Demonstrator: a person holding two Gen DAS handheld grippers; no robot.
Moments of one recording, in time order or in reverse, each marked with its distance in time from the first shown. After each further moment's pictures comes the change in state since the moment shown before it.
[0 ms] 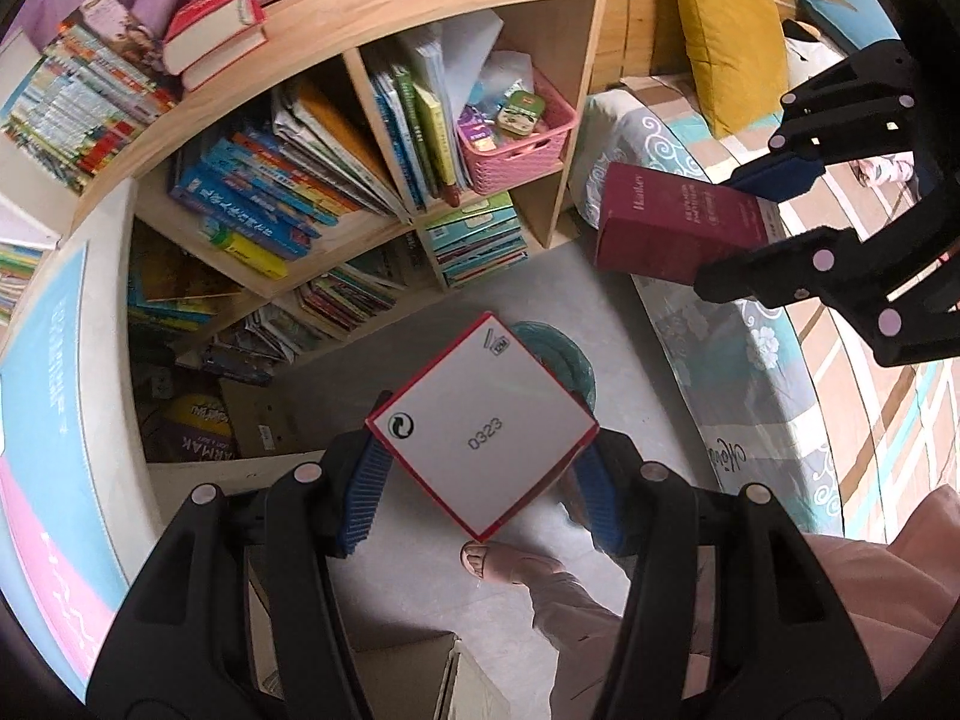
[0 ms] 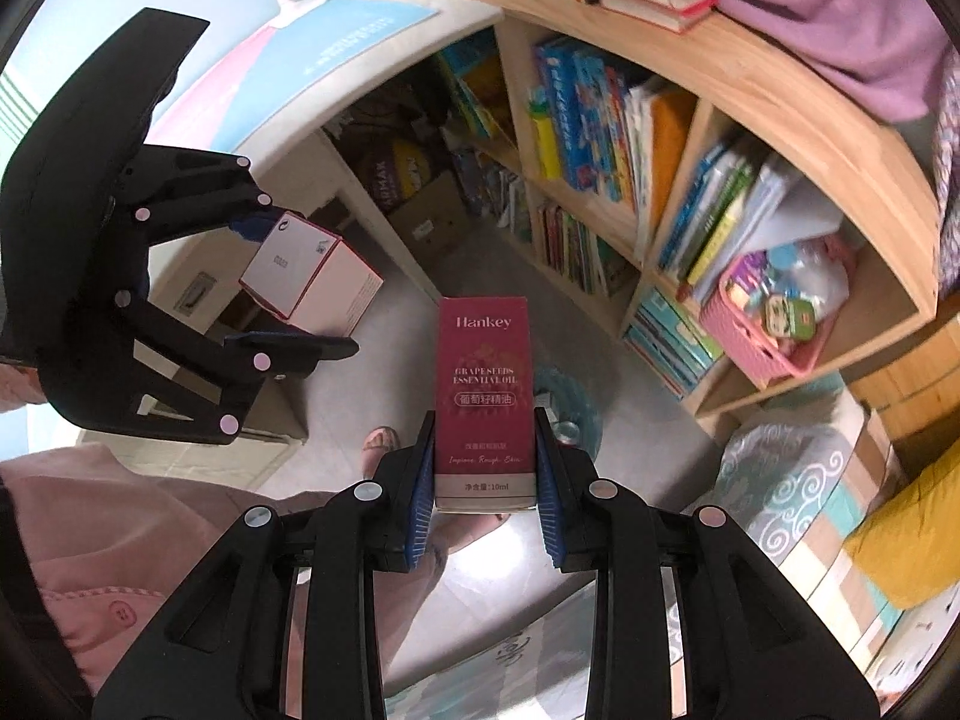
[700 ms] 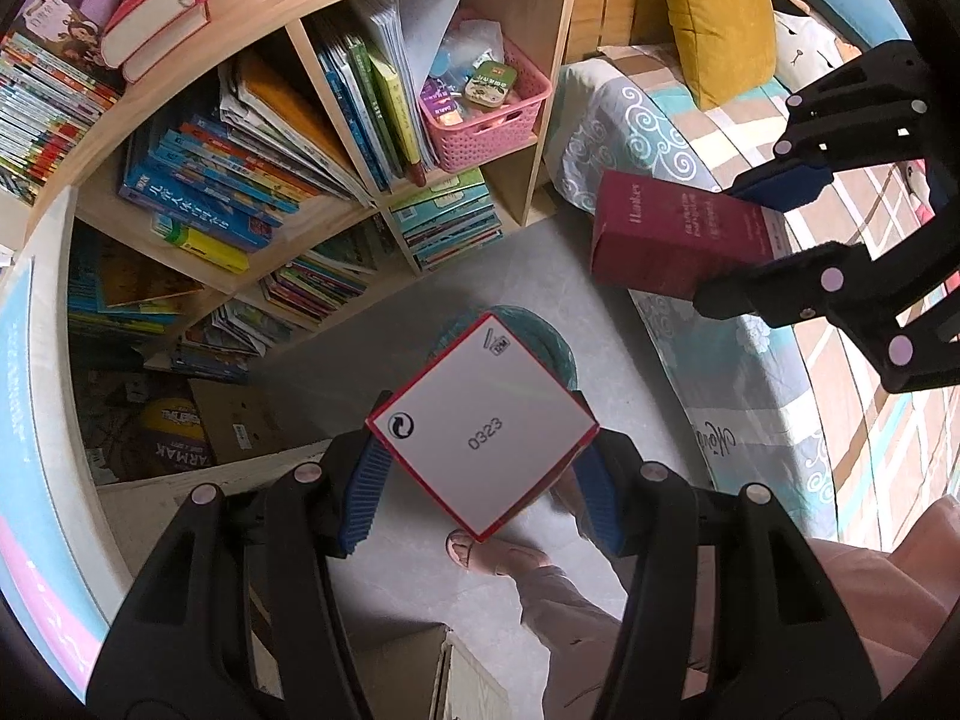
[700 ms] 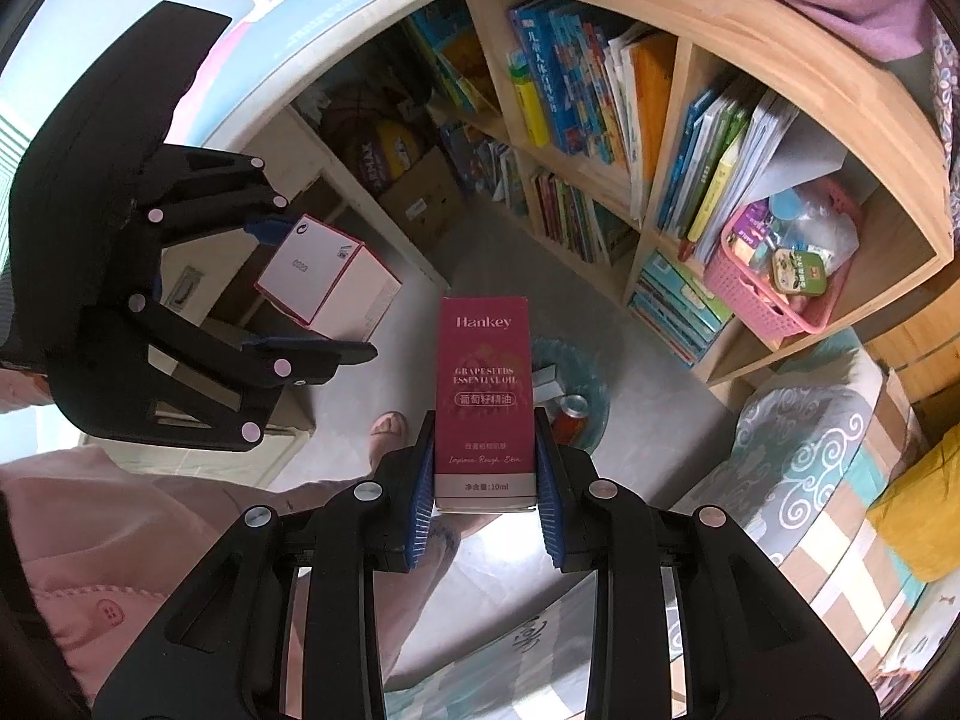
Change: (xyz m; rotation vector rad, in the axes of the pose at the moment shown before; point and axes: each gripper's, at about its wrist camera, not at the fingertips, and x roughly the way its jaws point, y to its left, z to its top) left arm 0.035 -0.011 0.014 0.029 0.063 -0.050; right arm 0.023 -0.017 -0.010 0.063 0.050 0.030
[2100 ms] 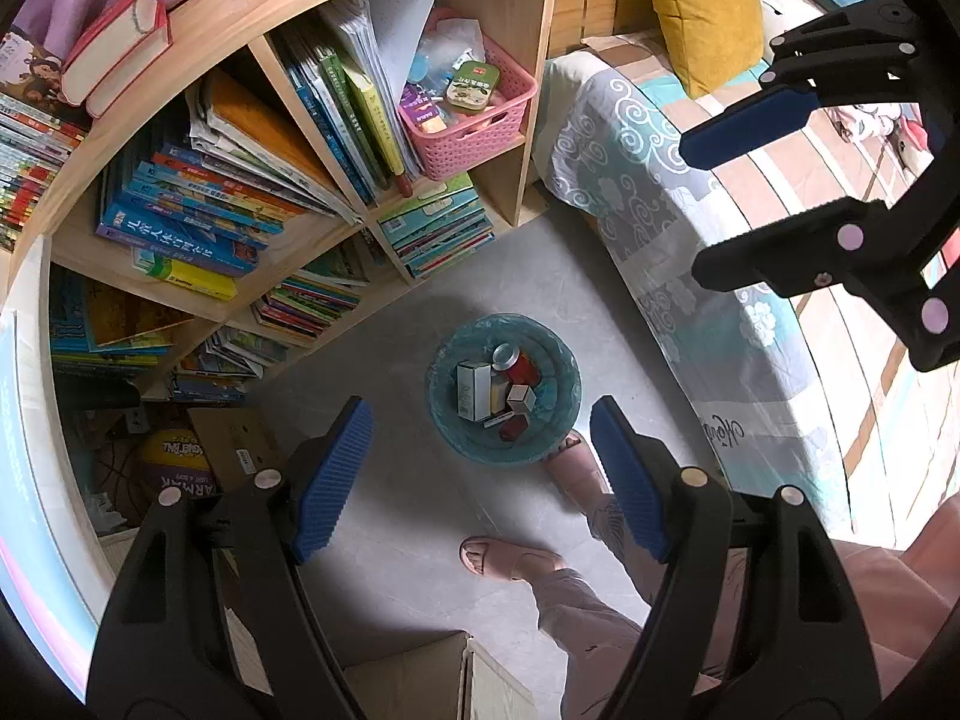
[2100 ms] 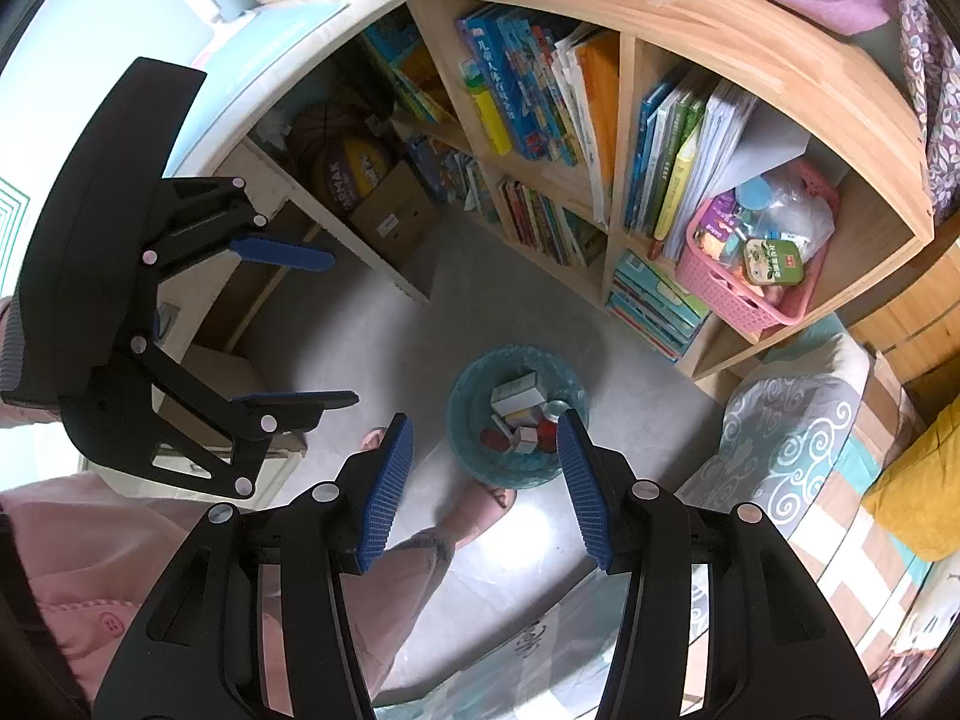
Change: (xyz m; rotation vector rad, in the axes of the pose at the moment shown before) left arm 0.017 -0.003 0.021 0.068 0.008 -0.005; right arm -0.003 -0.032 0.009 0.070 -0.020 -0.023
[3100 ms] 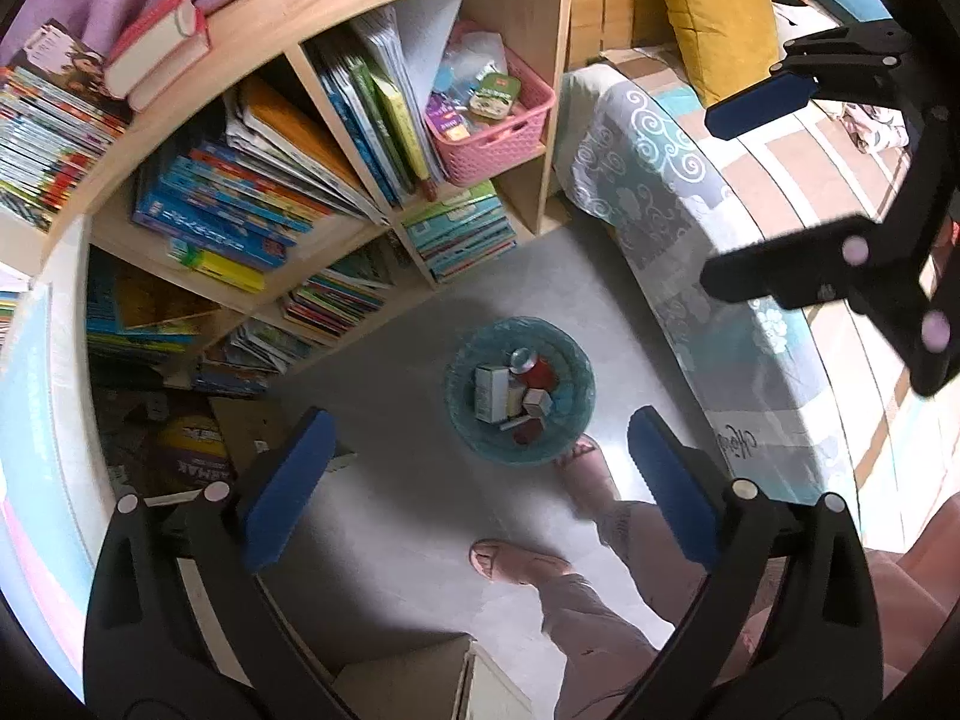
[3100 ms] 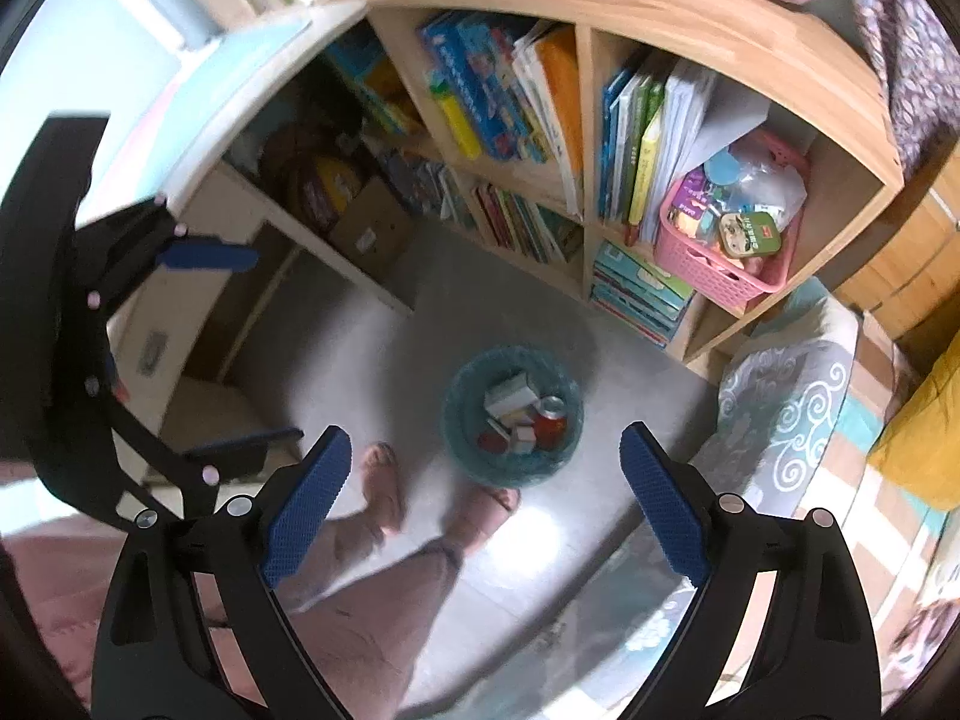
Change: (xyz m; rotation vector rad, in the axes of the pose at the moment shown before) left arm -0.020 -0.005 -0.017 -0.035 -0.042 0.075; right arm -0.006 -0.001 -0.015 0.119 -0.037 -0.024
